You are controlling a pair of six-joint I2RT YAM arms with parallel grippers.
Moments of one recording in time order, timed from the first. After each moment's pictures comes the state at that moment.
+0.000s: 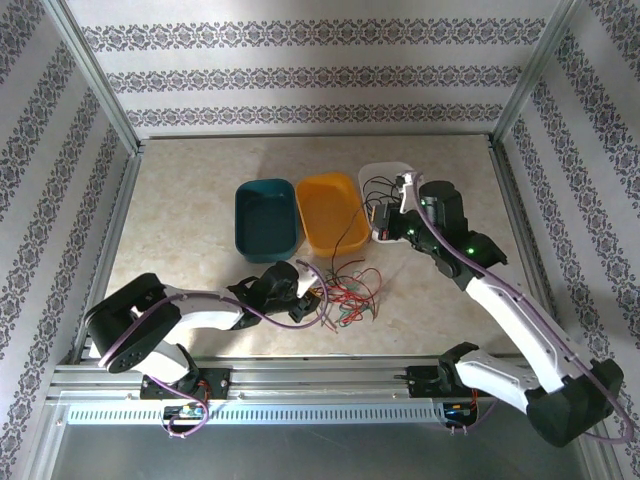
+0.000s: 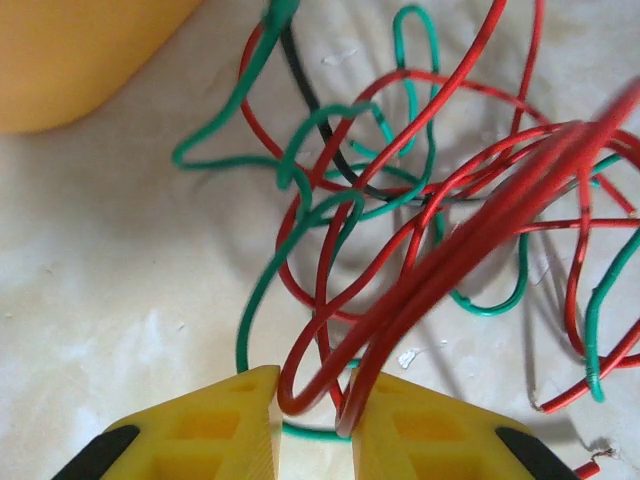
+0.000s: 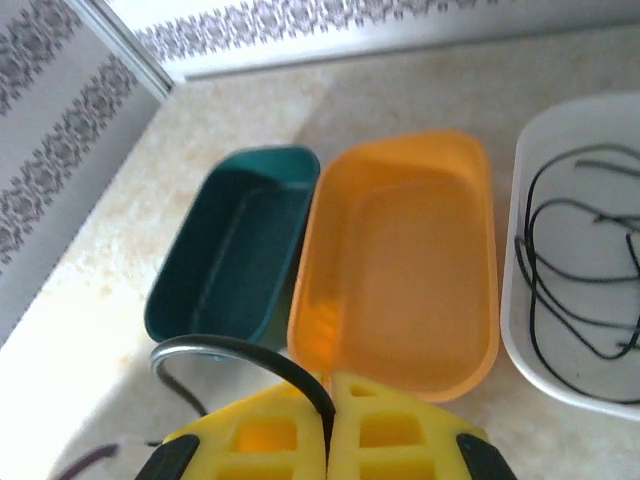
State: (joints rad) left arm -0.85 1.52 0.50 0.27 0.10 -0.15; right arm 0.45 1.03 1.00 -0.45 -0.18 0.40
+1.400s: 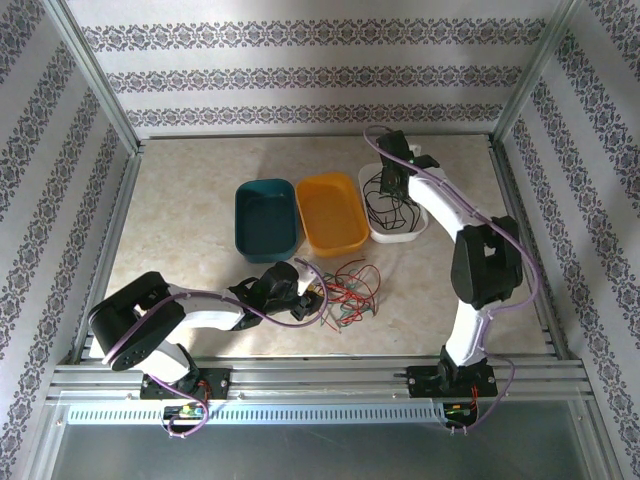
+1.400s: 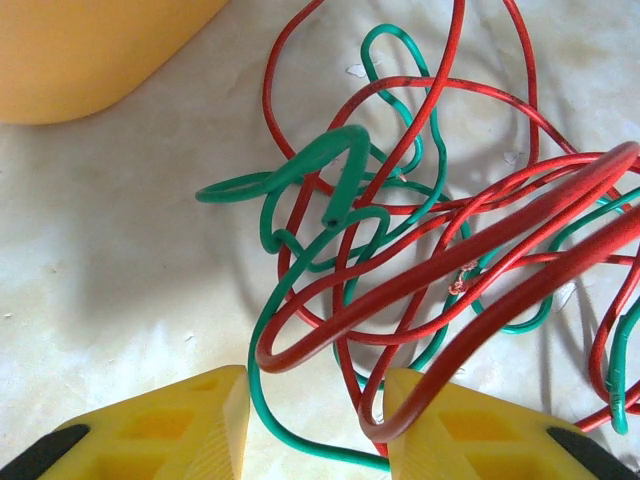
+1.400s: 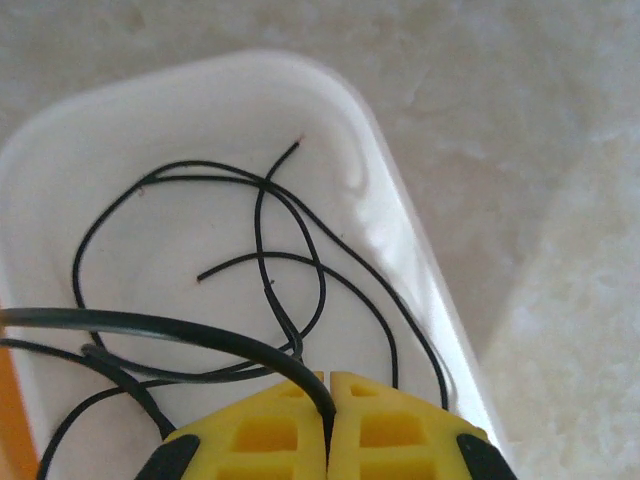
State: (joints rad) left arm -0.85 1.53 0.49 0.34 0.08 -0.20; right arm 0.29 1.89 1.56 -0.73 0.38 0.46
